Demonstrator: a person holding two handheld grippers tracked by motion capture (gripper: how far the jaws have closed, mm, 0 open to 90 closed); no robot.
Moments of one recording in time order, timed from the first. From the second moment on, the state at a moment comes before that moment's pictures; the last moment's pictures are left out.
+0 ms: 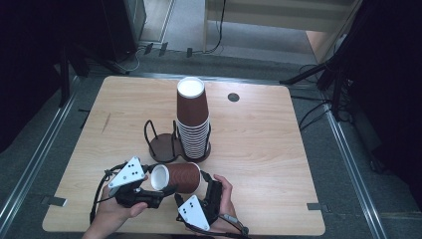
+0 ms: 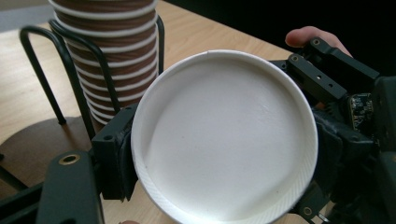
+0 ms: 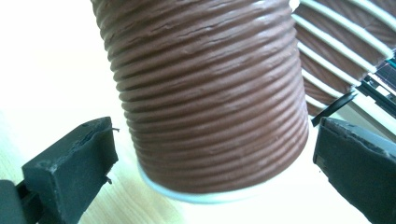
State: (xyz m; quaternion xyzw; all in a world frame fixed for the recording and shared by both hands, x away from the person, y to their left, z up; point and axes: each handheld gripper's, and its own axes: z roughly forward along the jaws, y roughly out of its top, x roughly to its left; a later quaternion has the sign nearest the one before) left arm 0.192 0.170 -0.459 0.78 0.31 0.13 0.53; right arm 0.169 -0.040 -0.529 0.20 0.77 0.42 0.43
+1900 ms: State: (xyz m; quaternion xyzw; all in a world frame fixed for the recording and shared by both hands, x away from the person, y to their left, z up) left arm 0.188 0.181 -0.466 0.66 0.34 0.27 0.62; right arm 0.200 -0.095 -0.482 0.52 0.63 0.51 0.26
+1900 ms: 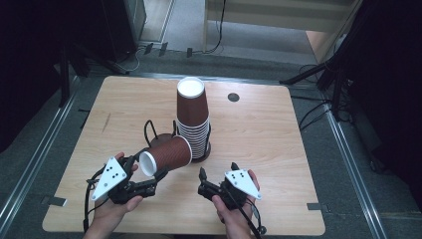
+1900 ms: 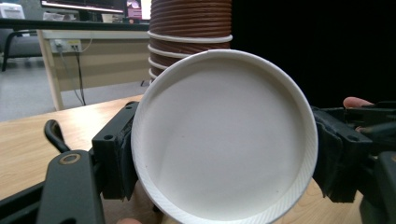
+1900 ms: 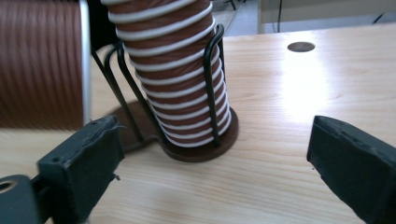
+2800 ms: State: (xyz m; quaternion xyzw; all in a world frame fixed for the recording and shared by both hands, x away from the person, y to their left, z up) left arm 0.188 0.163 -0.475 0.65 0.34 0.24 0.64; right arm 0.172 -0.098 -0.479 0.69 0.39 0.61 -0.05
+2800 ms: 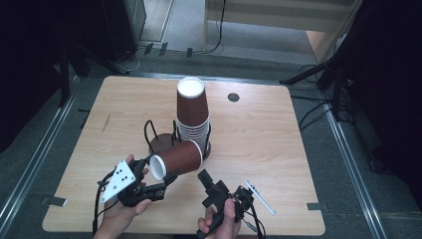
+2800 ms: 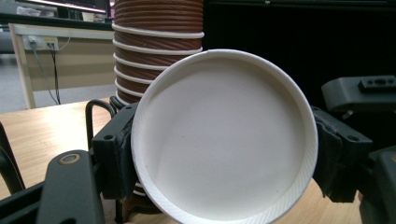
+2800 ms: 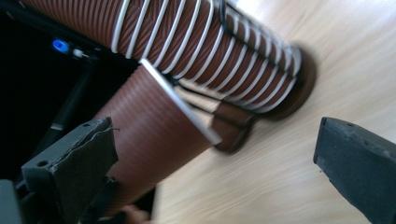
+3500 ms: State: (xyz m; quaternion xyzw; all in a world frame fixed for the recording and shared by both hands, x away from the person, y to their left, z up) left arm 0.185 0.147 -0.485 0.65 0.32 0.23 0.65; right arm 0.187 -0.088 -0.487 0.73 0.25 0.59 -0.26
